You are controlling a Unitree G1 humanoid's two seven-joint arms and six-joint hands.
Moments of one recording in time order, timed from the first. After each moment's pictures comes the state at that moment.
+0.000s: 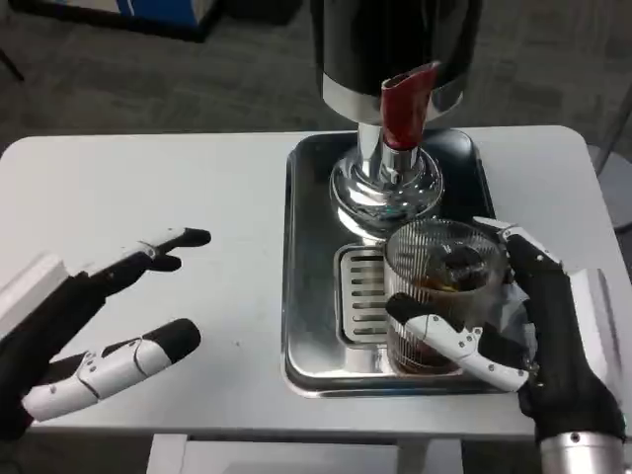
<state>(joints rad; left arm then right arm) 0.05 0.65 0.33 -0.25 0.05 -0.36 -0.46 -0.06 -0.05 0.13 -0.18 -0.50 -0.12 -0.34</state>
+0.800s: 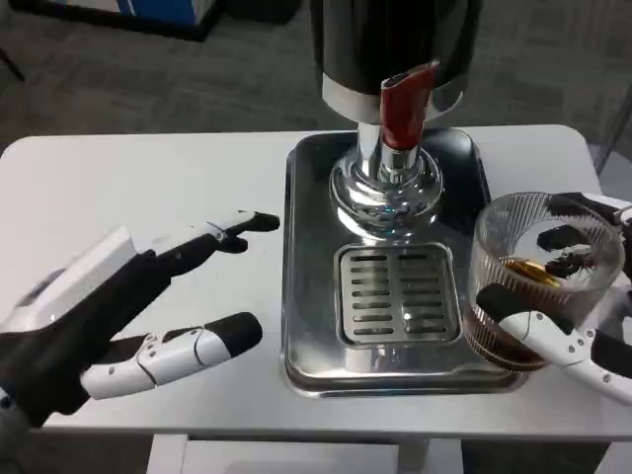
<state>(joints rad) -0.06 0.66 0.22 -0.29 0.04 -0.34 -0.49 0.13 -0.09 -0.02 -0.52 -0.38 -0.12 -0.22</state>
